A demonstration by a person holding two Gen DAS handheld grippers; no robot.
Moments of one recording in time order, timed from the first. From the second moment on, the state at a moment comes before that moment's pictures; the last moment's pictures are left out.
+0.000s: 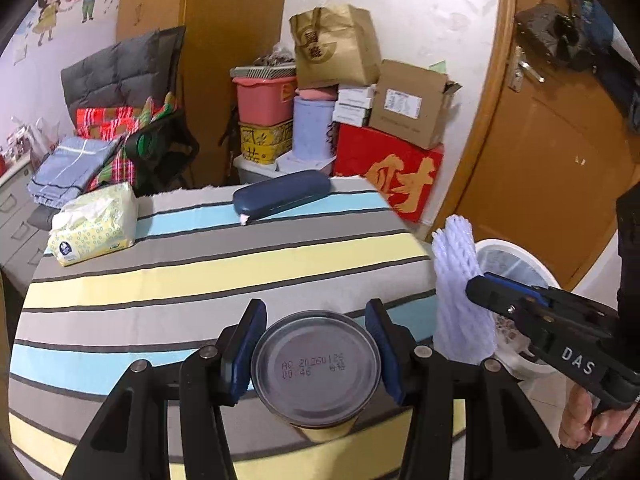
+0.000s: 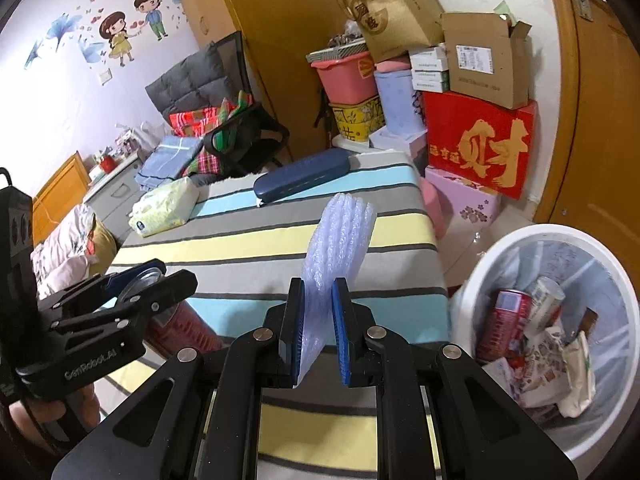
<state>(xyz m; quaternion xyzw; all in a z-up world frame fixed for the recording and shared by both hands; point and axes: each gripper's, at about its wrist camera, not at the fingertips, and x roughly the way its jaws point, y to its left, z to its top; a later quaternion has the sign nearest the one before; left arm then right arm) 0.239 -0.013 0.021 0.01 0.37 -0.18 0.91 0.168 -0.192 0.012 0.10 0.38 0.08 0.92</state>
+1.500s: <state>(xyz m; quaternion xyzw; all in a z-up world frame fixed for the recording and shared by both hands) 0.196 -0.263 0.013 0.06 0.38 -0.34 0.86 0.104 -0.360 -0.010 0.11 0.41 -0.09 0.90</state>
